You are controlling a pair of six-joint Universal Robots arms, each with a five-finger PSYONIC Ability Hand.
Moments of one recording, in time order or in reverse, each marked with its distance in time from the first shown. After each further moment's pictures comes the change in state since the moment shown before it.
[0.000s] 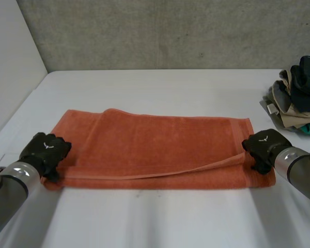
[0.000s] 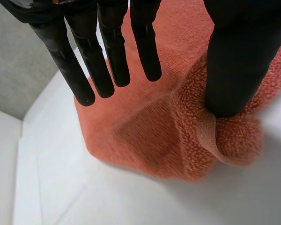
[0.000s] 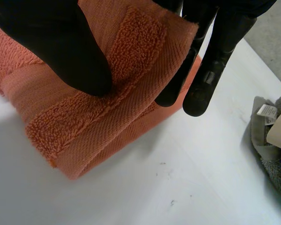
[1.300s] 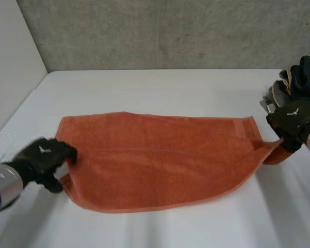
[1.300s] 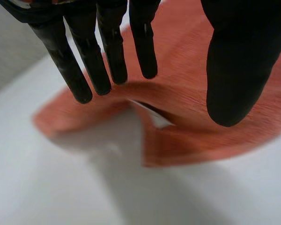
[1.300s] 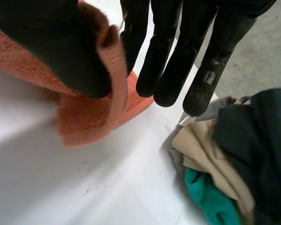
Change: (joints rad) left arm 0.125 0.173 -0.017 -0.326 0.279 -0.084; right arm -0.080 -0.214 -0.059 0.144 -0.011 -0.058; left_hand -0.051 -0.046 -0.050 -0.046 -0.041; right_hand 0.000 -0.001 0.000 0.000 0.001
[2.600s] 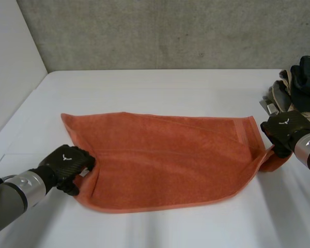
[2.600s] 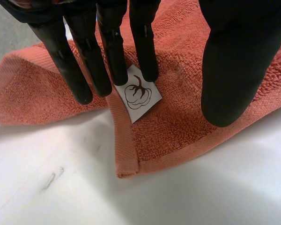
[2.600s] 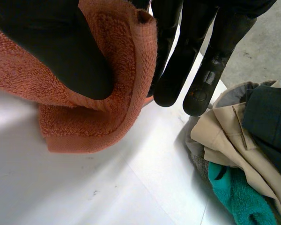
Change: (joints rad) left arm -0.059 -0.222 -0.010 0.232 0.063 0.062; right arm -0.003 0.113 0.051 -0.160 0.002 0.020; left_hand 0.024 0.015 0.019 0.014 0.007; right_hand 0.000 0.000 0.000 0.000 0.001
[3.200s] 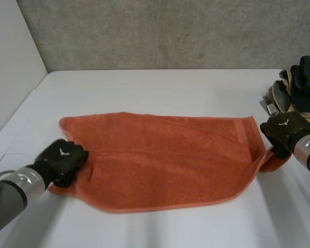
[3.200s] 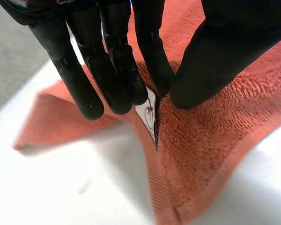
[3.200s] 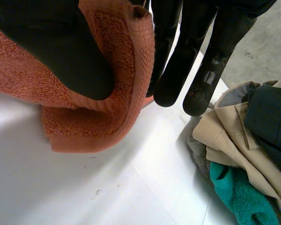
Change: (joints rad) left arm -0.036 0.076 -0.001 0.008 -0.079 0.017; right arm 0.003 -0.003 0.008 -0.003 0.002 0.000; left_hand 0.536 0.610 0.602 0.615 0.580; right_hand 0.000 0.000 0.000 0.000 0.000
